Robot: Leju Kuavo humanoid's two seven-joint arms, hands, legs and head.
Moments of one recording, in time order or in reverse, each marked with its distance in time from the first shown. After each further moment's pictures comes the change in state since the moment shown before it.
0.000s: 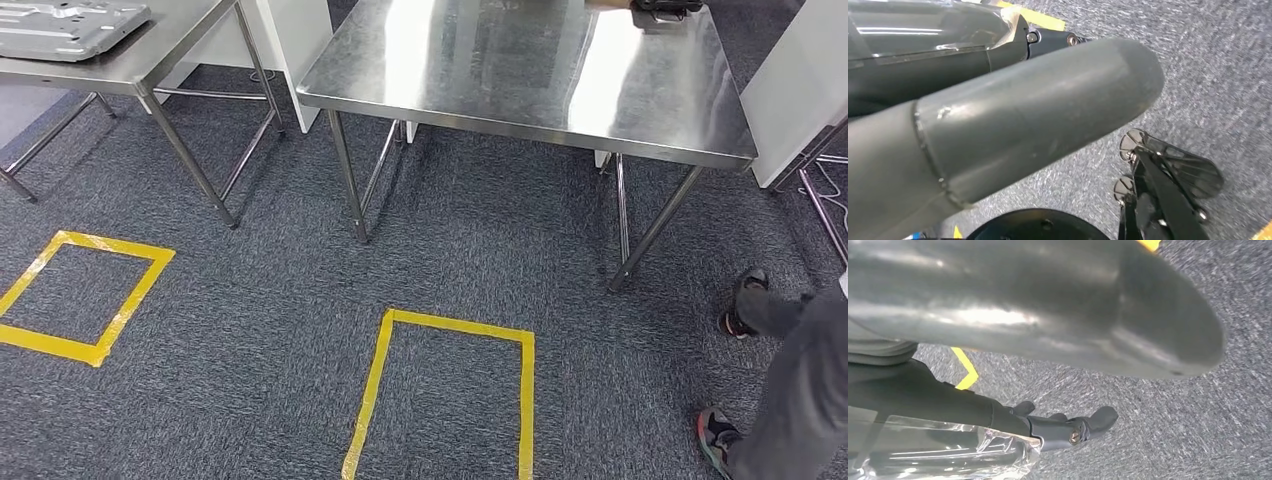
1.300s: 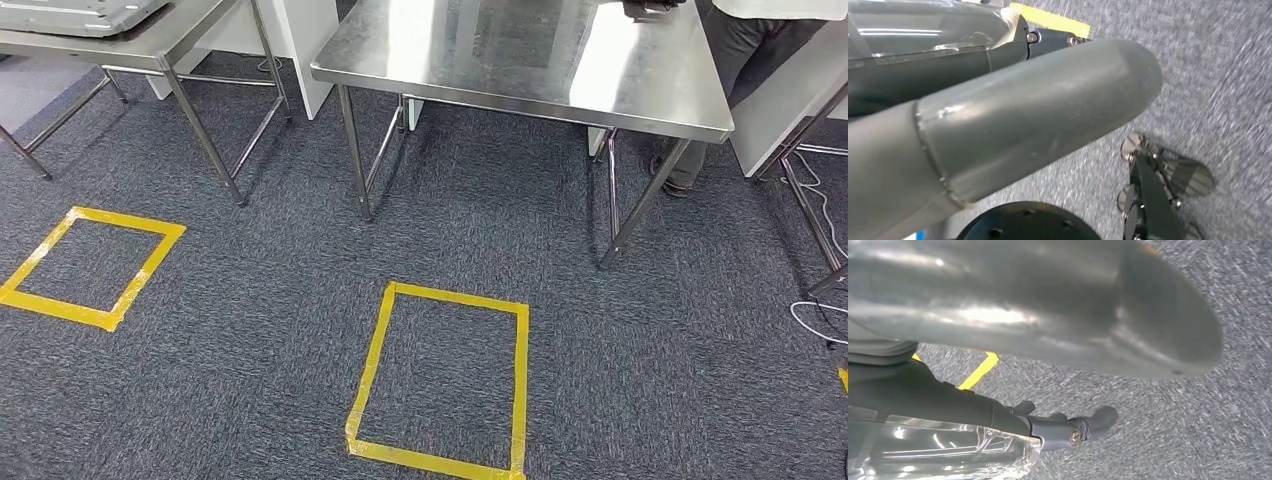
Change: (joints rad) left arm -0.003 -0.001 -0.001 0.000 -0.010 -0.002 0.007; right arm 0.003 0.013 0.008 0.000 -0.014 -0.015 0.030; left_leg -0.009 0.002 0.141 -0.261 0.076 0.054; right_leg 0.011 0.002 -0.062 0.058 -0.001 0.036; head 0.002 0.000
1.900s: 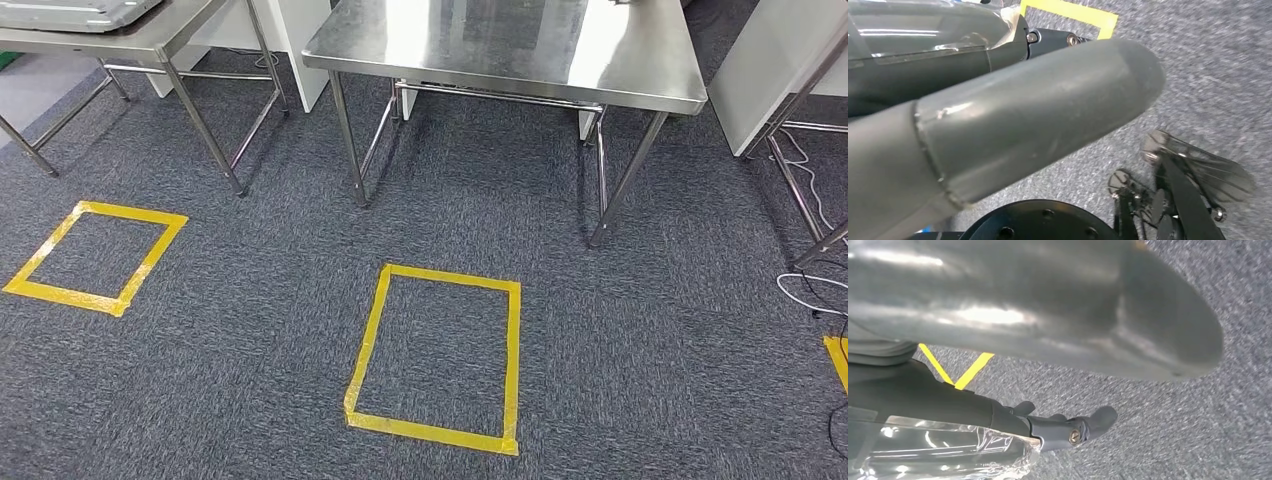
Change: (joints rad) left arm 0.005 -0.012 0.001 0.000 0.009 -0.001 -0.001; right arm 0.003 -0.008 0.010 0.000 0.002 0.010 0.022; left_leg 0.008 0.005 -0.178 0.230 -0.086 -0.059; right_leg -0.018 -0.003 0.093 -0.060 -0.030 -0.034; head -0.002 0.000
